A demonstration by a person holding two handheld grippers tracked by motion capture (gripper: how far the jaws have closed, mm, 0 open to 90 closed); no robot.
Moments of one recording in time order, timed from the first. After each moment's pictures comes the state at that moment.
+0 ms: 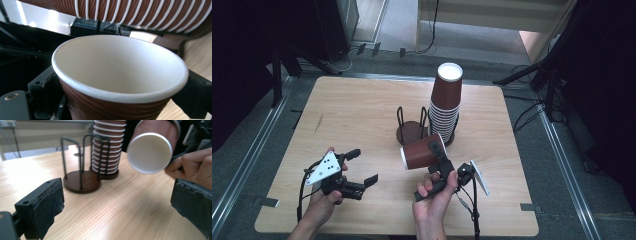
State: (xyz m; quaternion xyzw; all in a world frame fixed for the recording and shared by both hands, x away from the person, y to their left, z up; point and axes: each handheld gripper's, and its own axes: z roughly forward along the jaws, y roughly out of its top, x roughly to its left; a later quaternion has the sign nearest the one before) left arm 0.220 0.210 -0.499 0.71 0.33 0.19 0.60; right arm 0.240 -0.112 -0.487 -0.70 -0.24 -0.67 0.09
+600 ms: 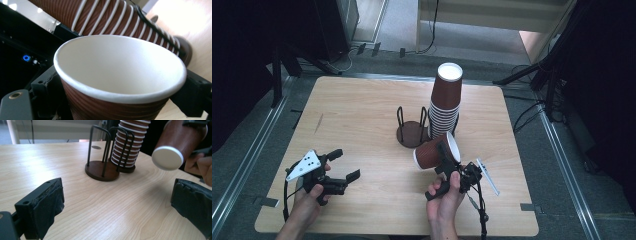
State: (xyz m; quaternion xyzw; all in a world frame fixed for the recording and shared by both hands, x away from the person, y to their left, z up) left arm 0.223 0.255 -0.512 0.68 0.38 0.17 0.60; right arm 0.242 -0.129 -0.484 -0.67 -0.33 -0.66 -0.09
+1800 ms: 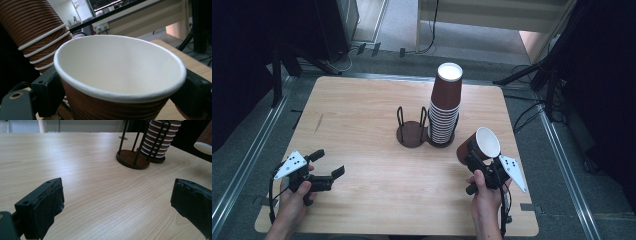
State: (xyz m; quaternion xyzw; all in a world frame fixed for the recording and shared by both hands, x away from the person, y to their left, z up) left arm 0.224 0.293 -0.528 0.68 0.44 0.21 0.55; right arm 0.255 -0.202 -0.479 -0.60 -0.43 -0.57 -0.34
